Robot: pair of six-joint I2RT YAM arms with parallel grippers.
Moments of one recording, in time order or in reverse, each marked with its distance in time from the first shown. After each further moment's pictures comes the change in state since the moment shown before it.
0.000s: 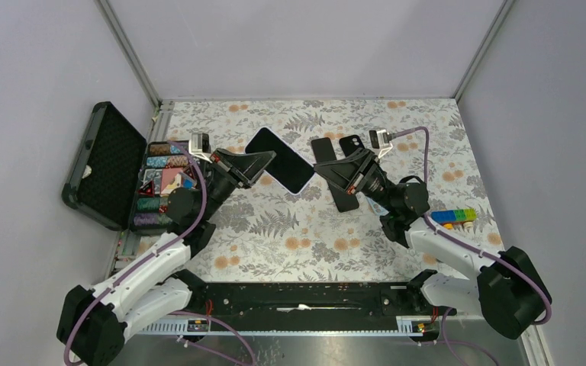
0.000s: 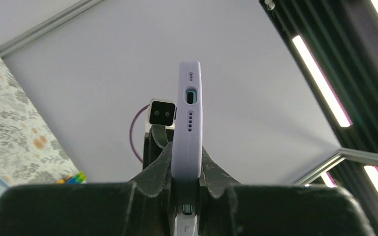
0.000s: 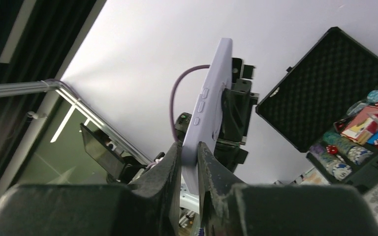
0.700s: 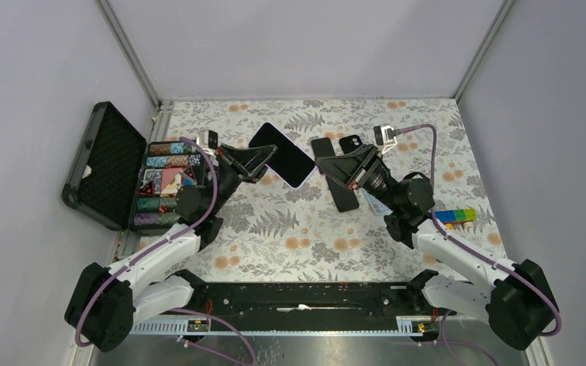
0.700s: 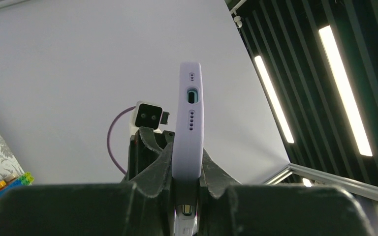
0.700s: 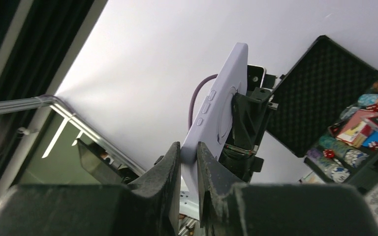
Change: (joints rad) left arm 0.012 0.157 -0.015 0.243 0.001 -0.268; right arm 0.009 -0.042 0.045 -0.142 0.052 0.024
